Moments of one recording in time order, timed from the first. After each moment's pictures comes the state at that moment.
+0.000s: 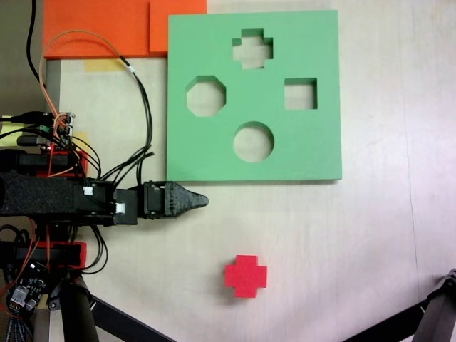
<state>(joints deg) -3.3 128.6 175.5 -2.0 -1.7</state>
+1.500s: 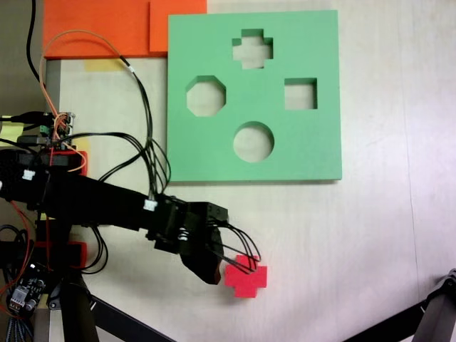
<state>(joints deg) 14.1 97.1 93.2 74.5 78.7</state>
